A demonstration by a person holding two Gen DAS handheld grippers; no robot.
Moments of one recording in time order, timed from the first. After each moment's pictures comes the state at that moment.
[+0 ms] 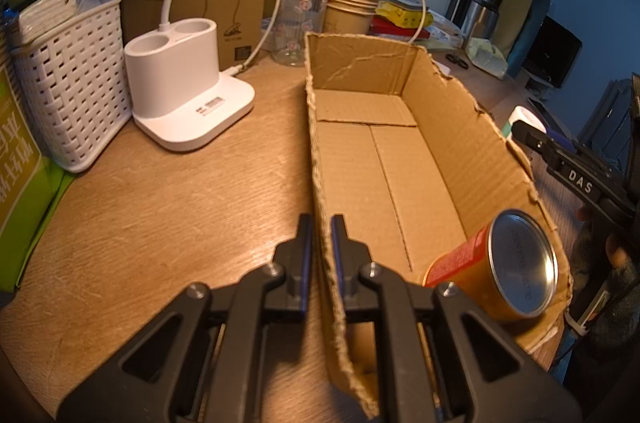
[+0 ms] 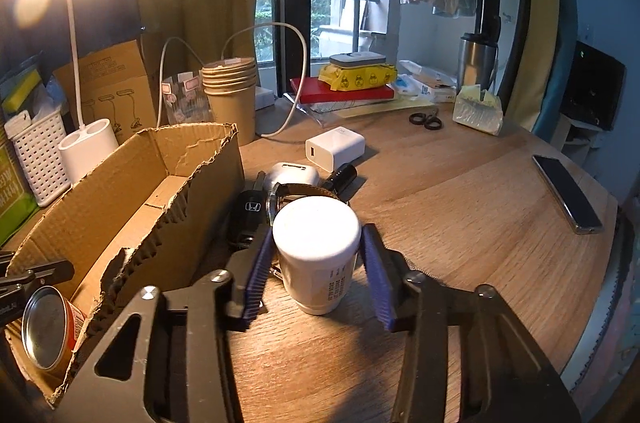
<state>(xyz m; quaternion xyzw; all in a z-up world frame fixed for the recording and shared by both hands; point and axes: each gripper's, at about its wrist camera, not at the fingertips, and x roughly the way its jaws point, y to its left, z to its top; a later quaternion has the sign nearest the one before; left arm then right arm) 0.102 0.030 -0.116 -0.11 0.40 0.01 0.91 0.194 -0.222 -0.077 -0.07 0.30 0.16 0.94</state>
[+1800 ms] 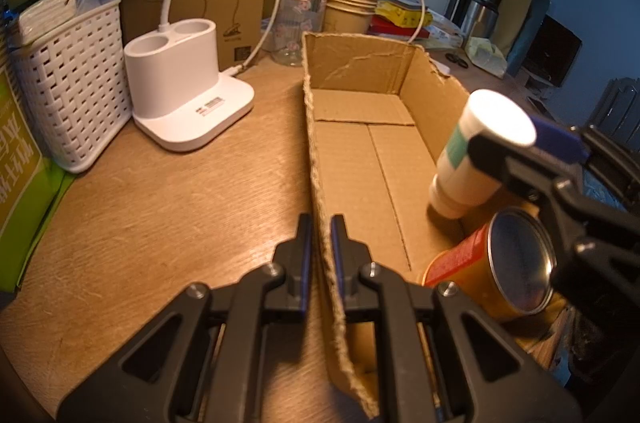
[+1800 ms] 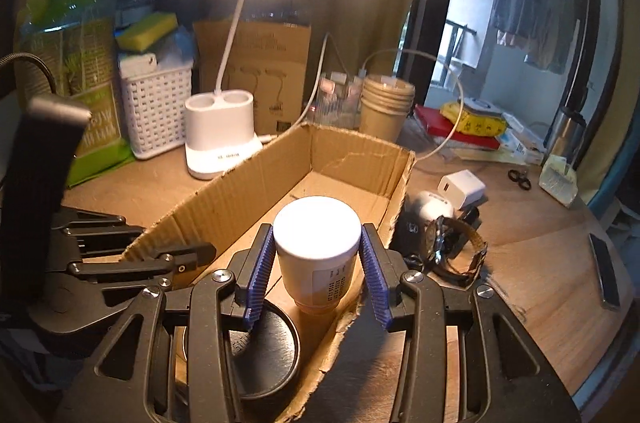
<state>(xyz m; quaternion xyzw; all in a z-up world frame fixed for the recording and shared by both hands) 0.102 0.028 -0.115 -0.10 0.40 0.01 0.91 0.130 -0.121 -0.056 -0.17 0.28 0.30 0.90</state>
